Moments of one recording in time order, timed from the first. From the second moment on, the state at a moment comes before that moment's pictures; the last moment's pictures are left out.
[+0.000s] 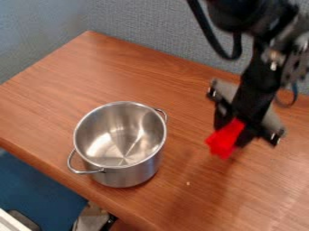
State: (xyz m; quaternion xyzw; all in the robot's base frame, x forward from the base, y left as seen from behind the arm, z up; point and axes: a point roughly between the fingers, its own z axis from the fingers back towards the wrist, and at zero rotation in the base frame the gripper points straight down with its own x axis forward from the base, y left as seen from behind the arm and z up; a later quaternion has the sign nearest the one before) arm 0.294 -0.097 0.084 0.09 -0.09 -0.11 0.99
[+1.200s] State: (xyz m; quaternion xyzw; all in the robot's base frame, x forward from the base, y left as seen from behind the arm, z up) arm 0.323 -0.105 0.053 0.05 -0.07 -0.15 0.99
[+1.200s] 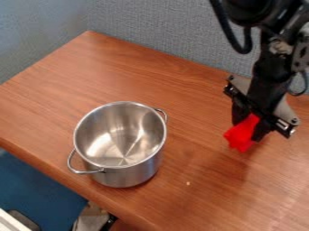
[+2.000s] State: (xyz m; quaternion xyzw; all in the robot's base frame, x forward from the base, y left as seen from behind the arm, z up) arm 0.351 -0.076 0.033 -0.08 -0.08 -0.16 0.98
